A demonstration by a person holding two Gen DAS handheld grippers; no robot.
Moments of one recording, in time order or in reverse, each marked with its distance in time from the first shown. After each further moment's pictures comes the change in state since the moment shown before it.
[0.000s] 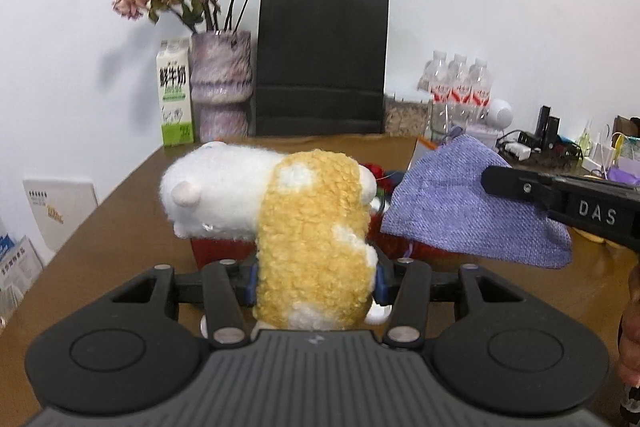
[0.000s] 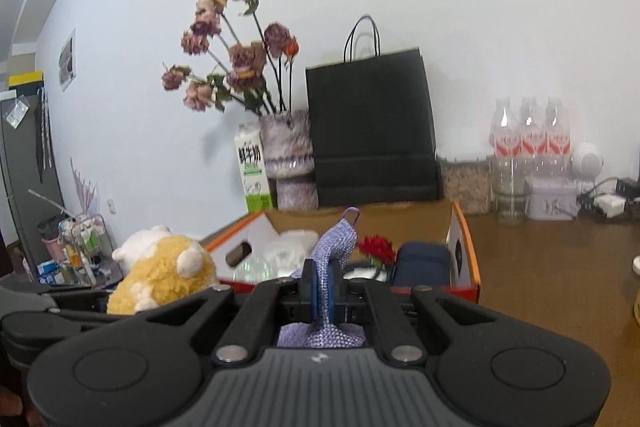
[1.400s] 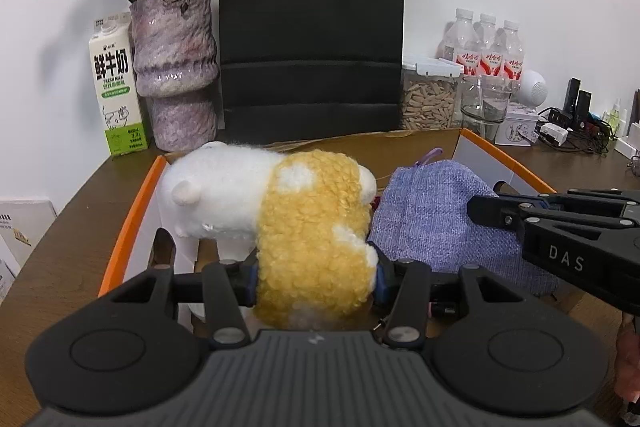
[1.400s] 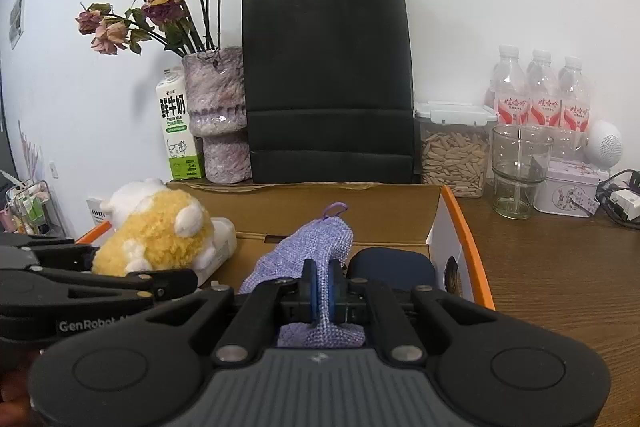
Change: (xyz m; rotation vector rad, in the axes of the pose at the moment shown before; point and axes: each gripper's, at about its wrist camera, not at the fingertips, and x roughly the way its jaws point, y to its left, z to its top) left arm 0.168 0.014 0.045 0.066 0.089 -0.035; right arm 0.164 -0.048 0.004 -0.032 0.160 -0.114
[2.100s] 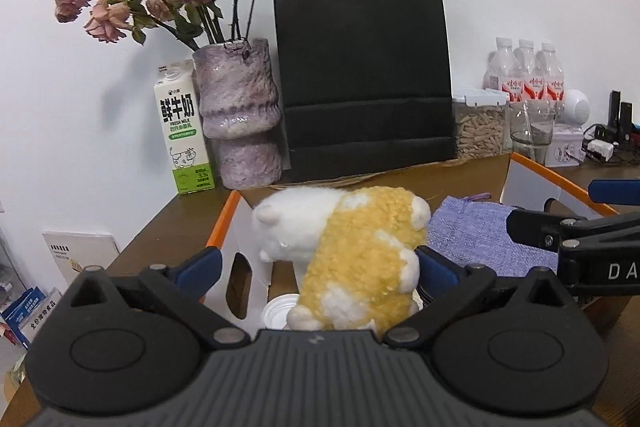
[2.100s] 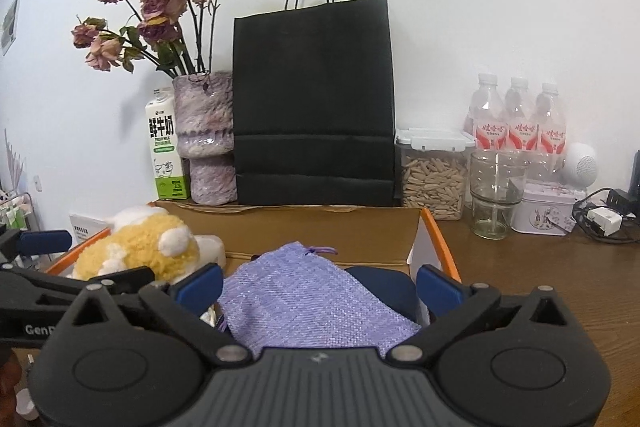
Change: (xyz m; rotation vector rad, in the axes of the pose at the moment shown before) left arm -0.024 0.004 -0.013 0.022 -0.145 0.196; right arm -0.014 0.007 -0.004 -0.016 -0.084 -0.068
